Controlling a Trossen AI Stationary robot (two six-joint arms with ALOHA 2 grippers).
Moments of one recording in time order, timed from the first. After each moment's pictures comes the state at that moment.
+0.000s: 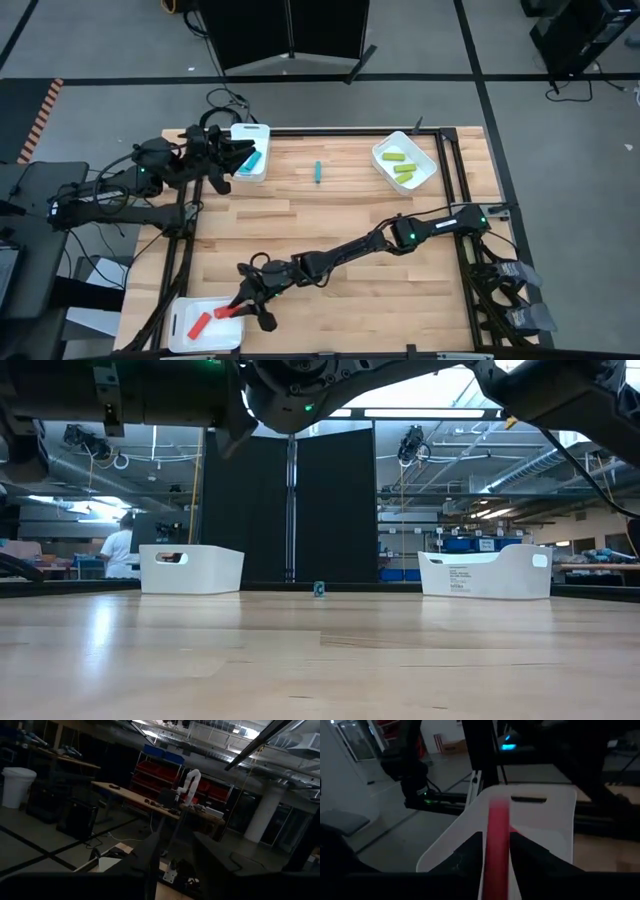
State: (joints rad) left arm 0.19 0.69 0.80 0.10 -0.12 -0.34; right arm 0.28 2.75 2.34 0.26 -0.26 0.18
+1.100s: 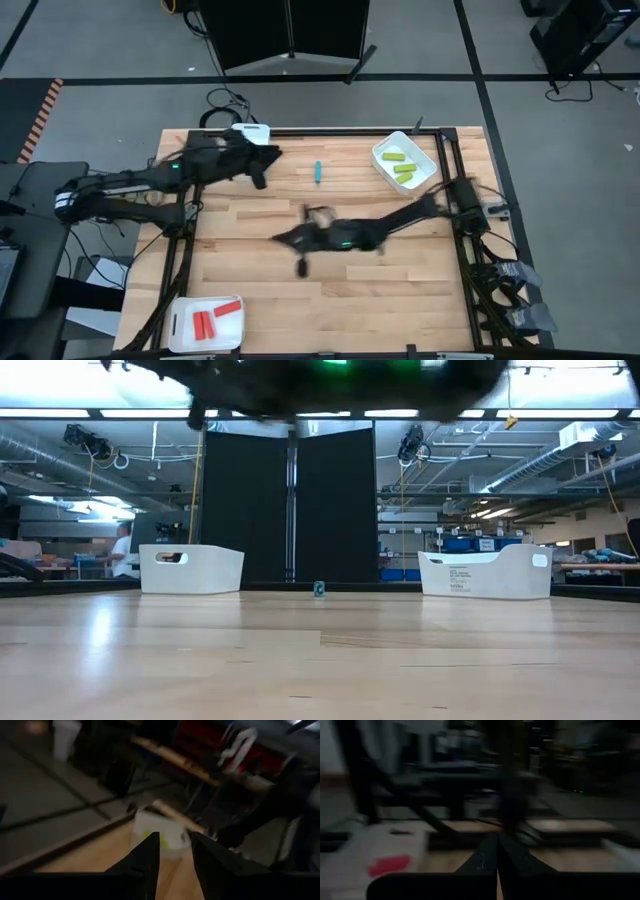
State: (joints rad) left arm 0.22 0.91 0.80 0.03 -0.22 -0.43; right arm 0.21 2.10 1.31 0.81 0.19 0.02
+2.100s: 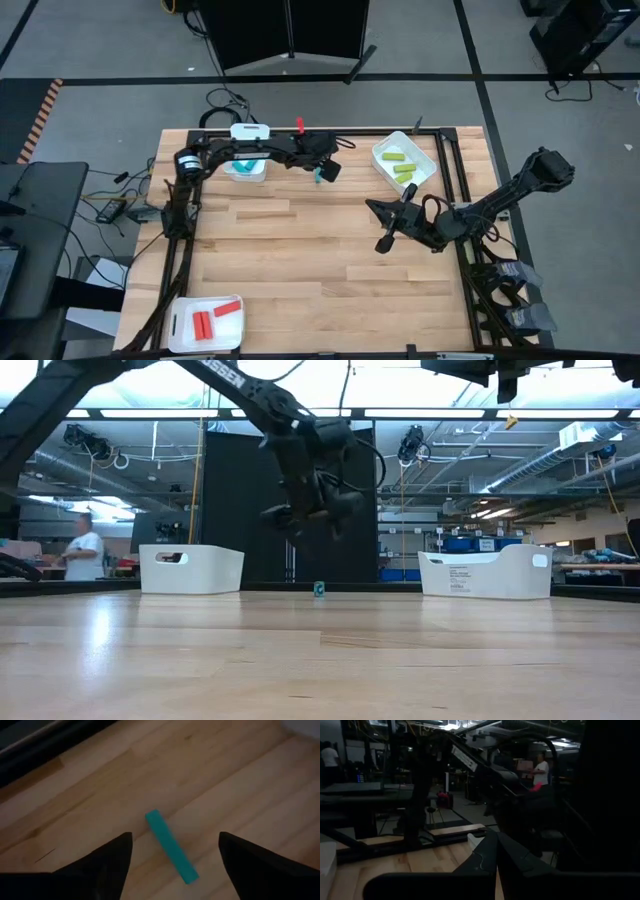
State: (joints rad) left arm 0.36 2.02 1.58 -0.64 -0.28 -0.59; right arm 0.46 1.20 0.51 0.86 0.95 -0.16
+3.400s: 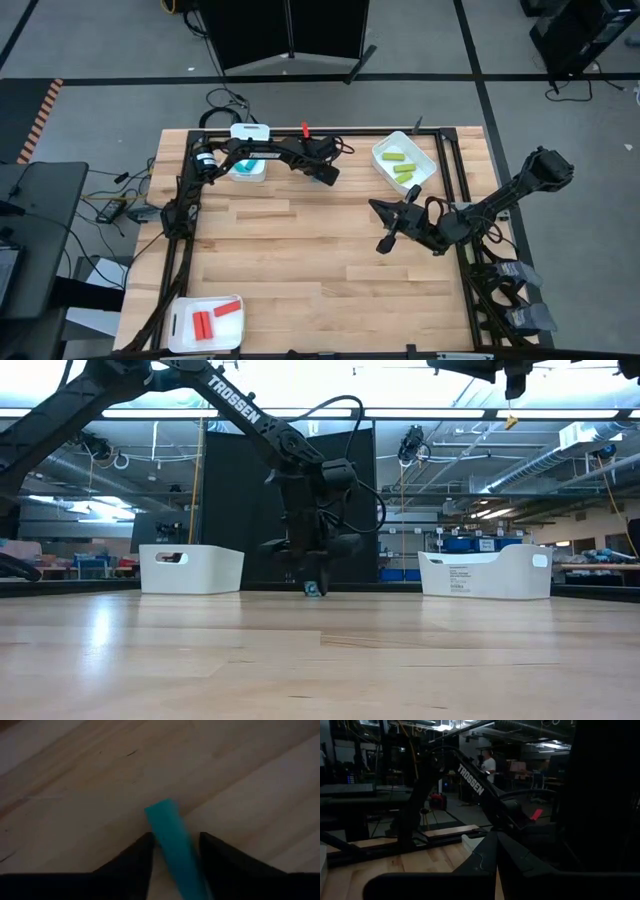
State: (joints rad) left arm 0.40 2.18 1.60 -0.63 -0.21 -0.61; right arm 0.49 1.21 0.51 0.89 1.02 -0.20
